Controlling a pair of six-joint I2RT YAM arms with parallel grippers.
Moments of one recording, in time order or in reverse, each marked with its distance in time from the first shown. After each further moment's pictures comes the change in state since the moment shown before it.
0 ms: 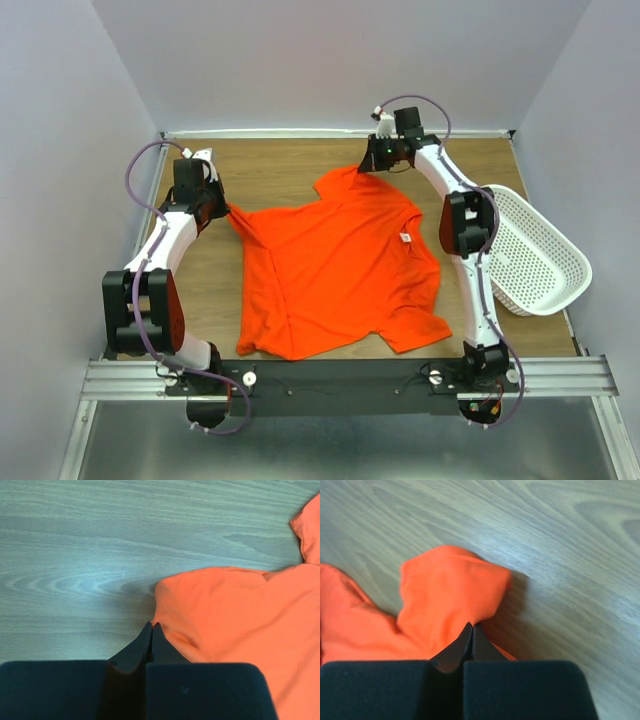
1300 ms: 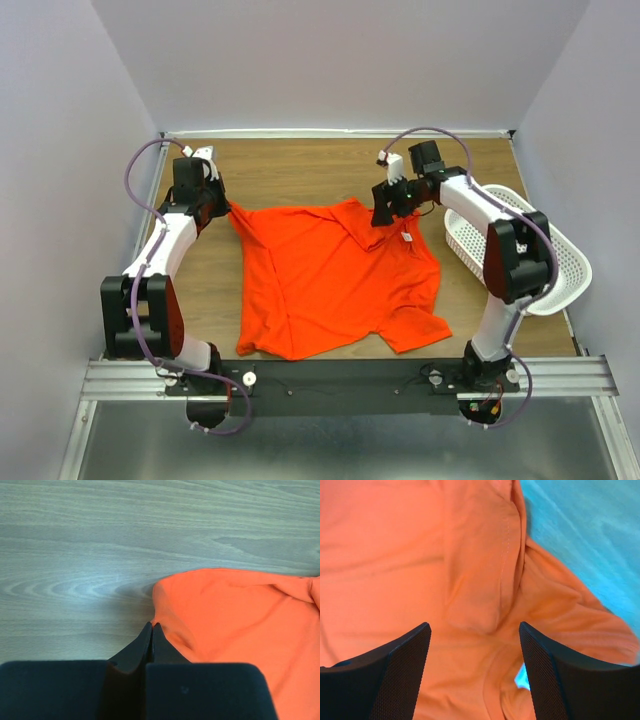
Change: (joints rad) left arm -0.012 -0.029 0.000 0.001 0.013 0.002; right arm 0.035 -0.743 -0.900 -0.041 0.052 -0.380
